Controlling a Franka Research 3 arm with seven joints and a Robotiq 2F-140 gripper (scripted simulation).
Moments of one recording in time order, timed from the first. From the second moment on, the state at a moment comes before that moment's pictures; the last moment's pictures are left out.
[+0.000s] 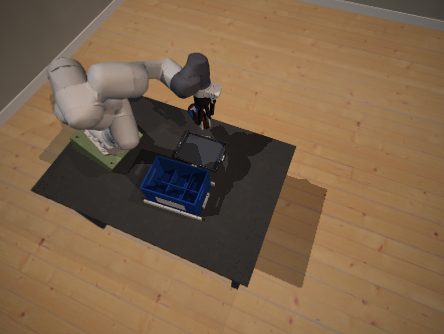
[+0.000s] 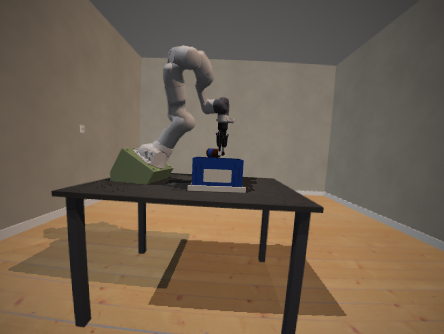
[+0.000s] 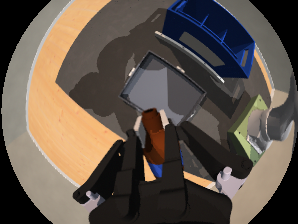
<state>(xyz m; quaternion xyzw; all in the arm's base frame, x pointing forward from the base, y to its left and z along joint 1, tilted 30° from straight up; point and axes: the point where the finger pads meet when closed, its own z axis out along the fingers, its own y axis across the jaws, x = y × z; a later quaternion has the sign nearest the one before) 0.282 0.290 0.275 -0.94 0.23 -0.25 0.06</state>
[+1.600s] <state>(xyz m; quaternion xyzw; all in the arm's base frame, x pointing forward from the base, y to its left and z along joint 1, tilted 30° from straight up) 0.280 0.292 0.275 -0.91 0.23 -0.33 0.04</state>
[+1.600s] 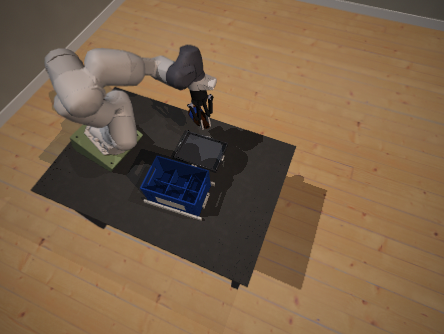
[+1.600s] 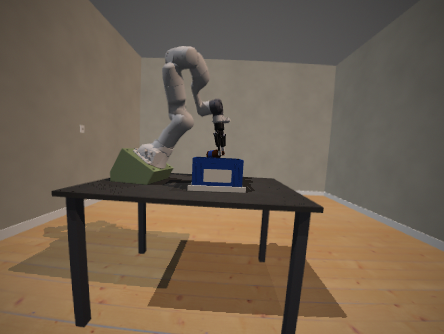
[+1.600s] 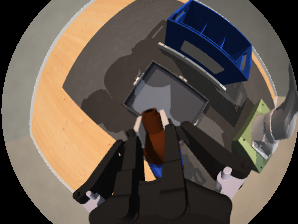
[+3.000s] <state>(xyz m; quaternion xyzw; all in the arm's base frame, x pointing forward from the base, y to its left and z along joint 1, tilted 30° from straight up) 0.279 0.293 0.275 -0.91 0.24 -0.34 0.04</state>
